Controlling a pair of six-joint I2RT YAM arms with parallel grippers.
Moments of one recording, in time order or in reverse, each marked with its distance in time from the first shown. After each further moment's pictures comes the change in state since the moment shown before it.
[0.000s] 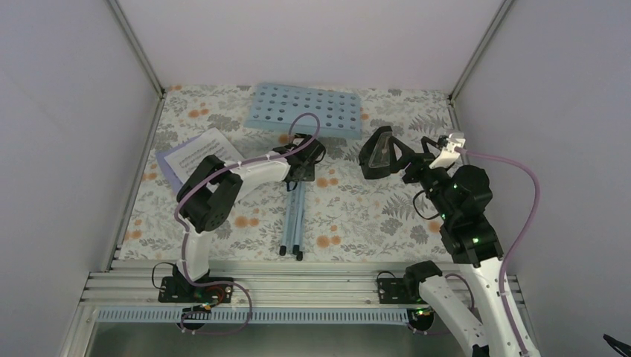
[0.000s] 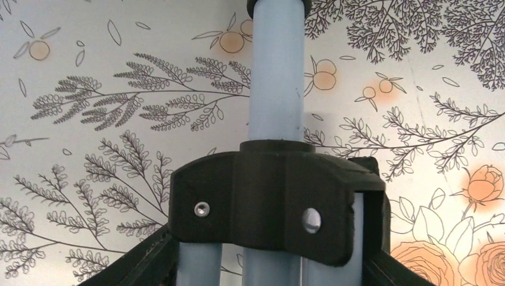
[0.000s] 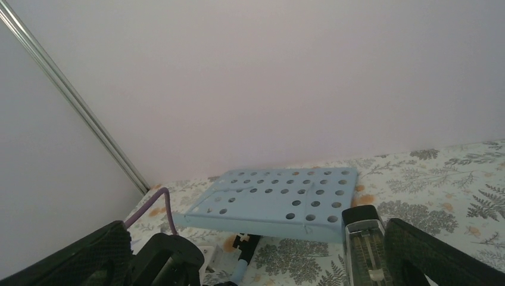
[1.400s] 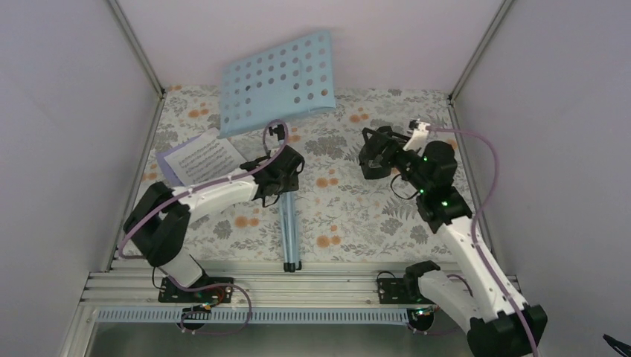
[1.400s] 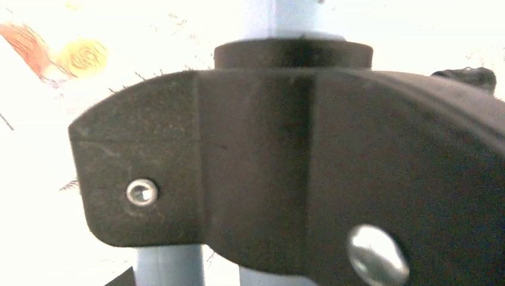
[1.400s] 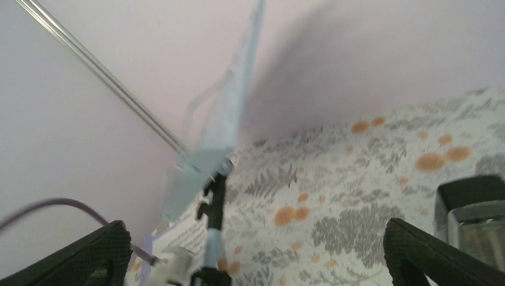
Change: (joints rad) left arm -0.031 -0.447 -0.336 0.025 0.016 -0.104; right arm 0.000 0.297 -0.105 0.304 -0.206 0.187
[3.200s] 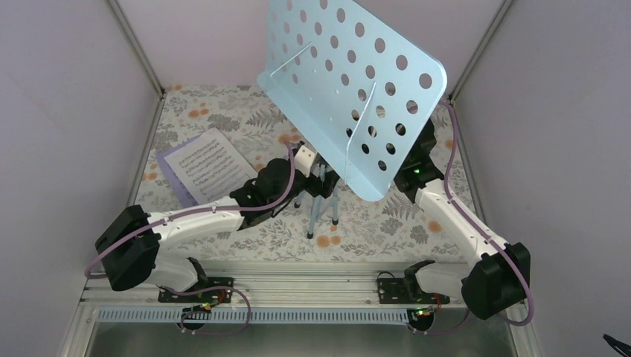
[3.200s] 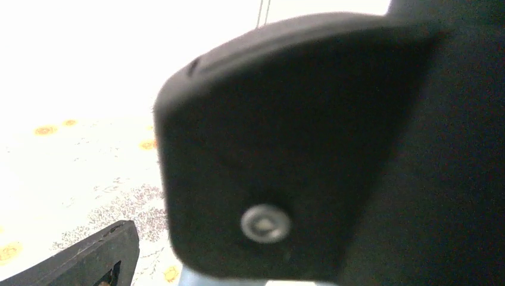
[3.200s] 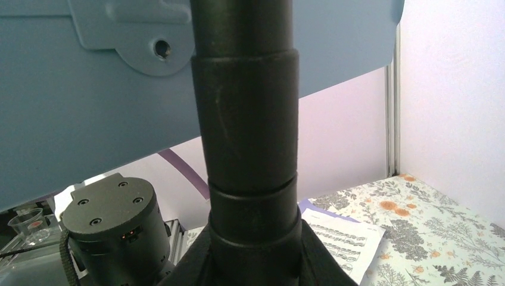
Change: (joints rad) left arm -0.174 -0.203 -0.219 0.827 0.181 0.588; right arm 0.132 0.305 0.193 0.460 -0.726 -0.237
